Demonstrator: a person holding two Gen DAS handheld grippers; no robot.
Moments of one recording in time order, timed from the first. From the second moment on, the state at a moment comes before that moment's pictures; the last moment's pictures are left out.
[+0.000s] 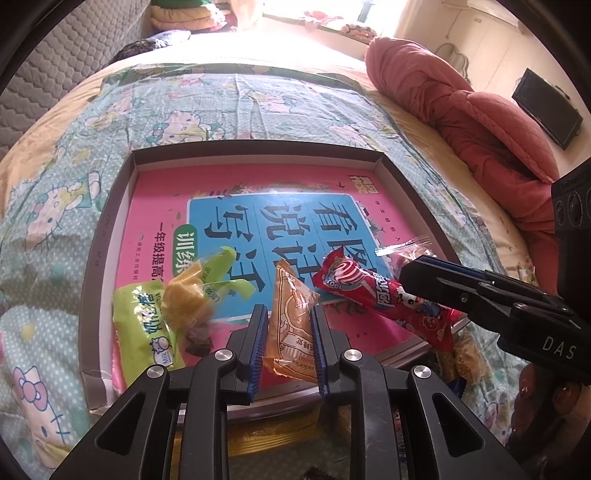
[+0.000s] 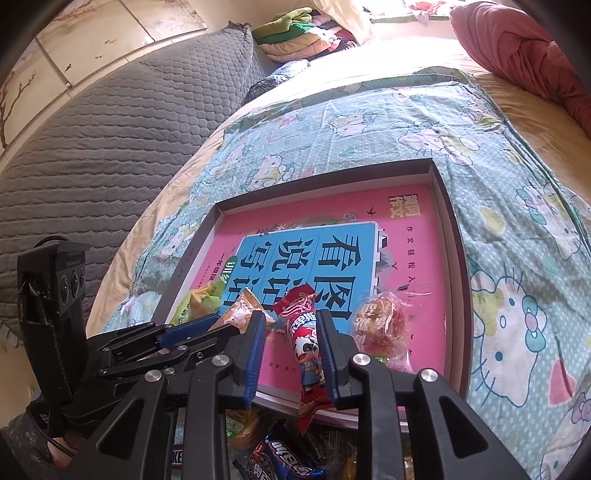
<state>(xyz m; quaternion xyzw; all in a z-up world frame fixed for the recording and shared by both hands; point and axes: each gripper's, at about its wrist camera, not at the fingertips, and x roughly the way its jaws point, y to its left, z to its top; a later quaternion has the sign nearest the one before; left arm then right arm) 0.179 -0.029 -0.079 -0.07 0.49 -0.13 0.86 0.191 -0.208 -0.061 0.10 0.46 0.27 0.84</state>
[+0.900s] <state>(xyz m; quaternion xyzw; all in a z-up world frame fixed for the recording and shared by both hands) 0.180 -0.024 -0.052 -0.06 0.46 -0.11 0.88 0.190 -0.210 -0.056 0.10 0.46 0.26 0.84</state>
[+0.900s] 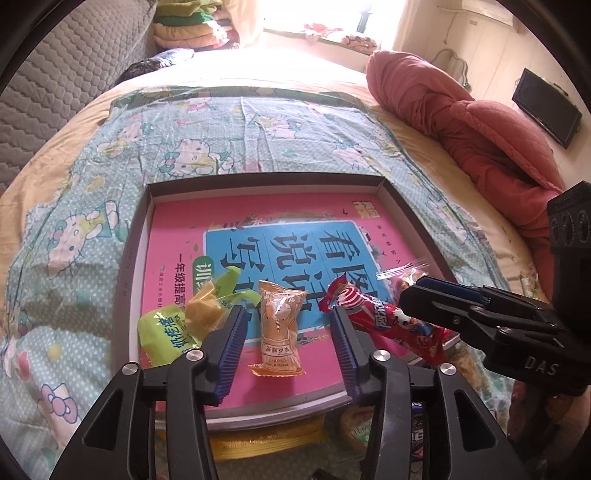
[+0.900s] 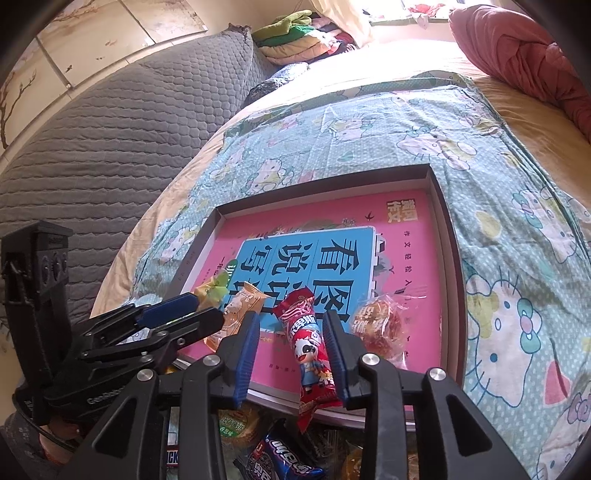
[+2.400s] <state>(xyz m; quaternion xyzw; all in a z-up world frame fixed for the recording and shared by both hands) 0.122 0.025 0.005 -0.09 0.45 -0.08 0.89 0.160 -0.233 -0.013 0.10 0.41 0.28 0.86</state>
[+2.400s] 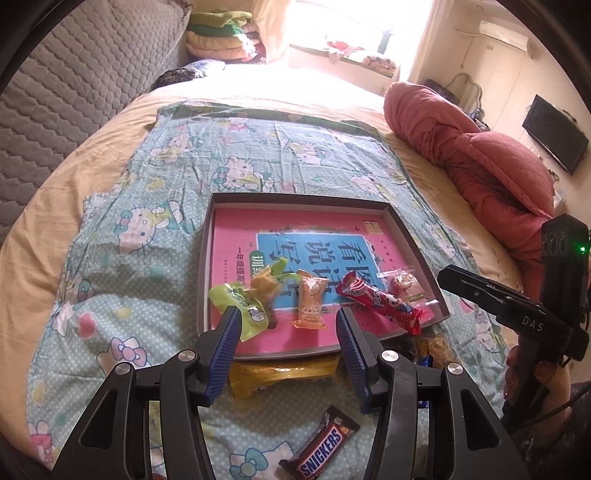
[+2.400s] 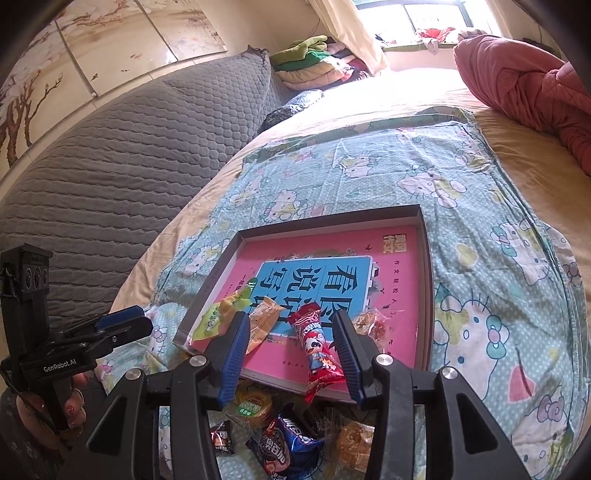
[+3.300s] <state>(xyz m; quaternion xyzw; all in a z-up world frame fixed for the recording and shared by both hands) 0.095 -0.018 -0.014 -0.06 0.49 -0.13 0.86 0.133 -0.239 -0.015 0.11 0.42 0.29 0.85</state>
